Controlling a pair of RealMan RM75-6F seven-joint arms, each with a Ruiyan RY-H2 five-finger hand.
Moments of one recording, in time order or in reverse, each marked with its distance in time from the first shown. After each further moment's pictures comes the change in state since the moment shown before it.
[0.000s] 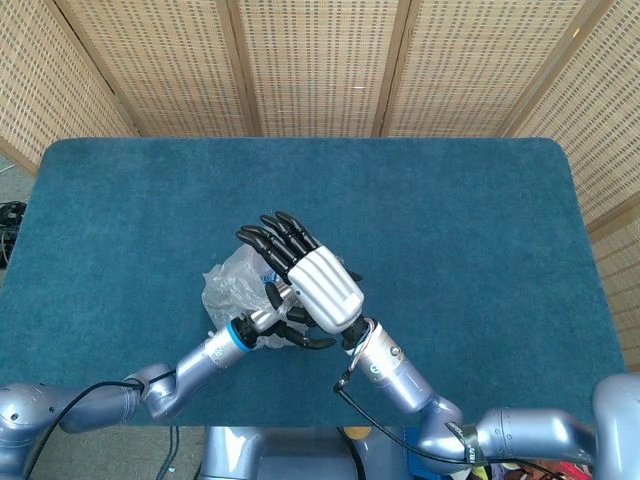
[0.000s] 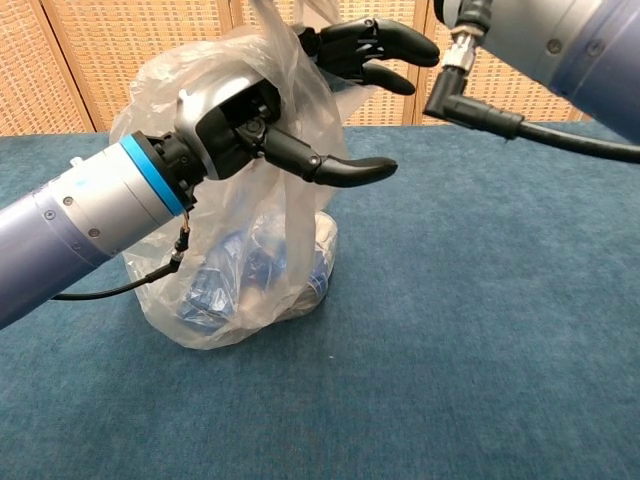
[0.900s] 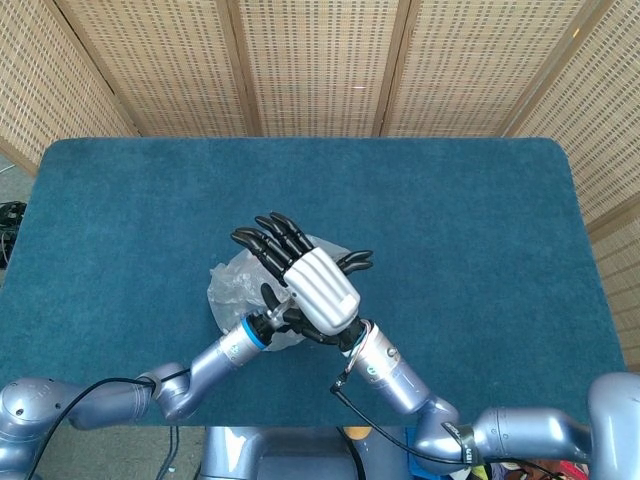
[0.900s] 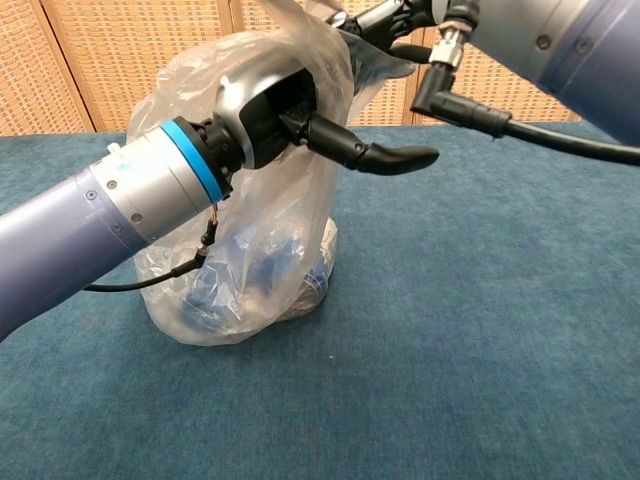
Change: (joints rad) left arm -0.040 -0.011 -0.057 -0.060 -0.077 -0.081 0.077; right arm 0.005 -0.007 -0.005 -0.003 -0.010 0.006 0.025
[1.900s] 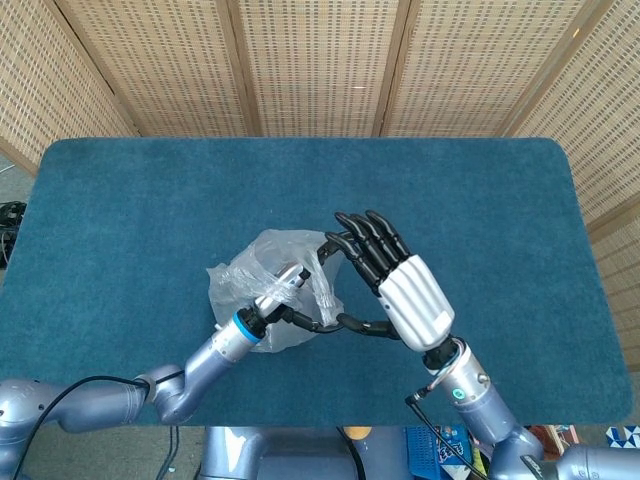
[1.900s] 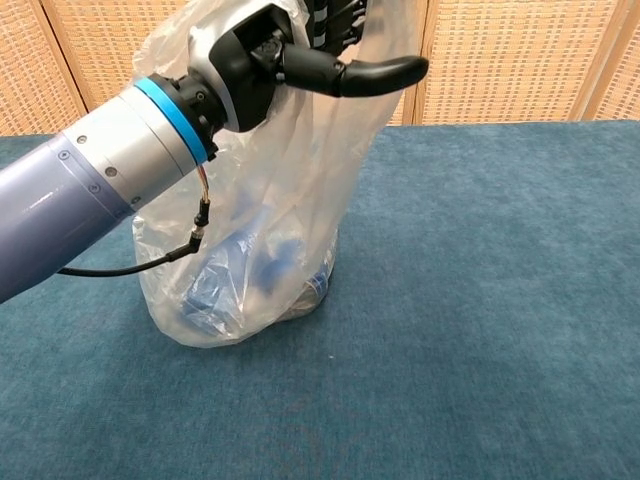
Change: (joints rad) left arm 0.023 0.043 -0.054 -0.102 -0.042 0.019 -0.099; right arm -0.244 0.318 -0.141 -0.184 -0.202 0.180 0.007
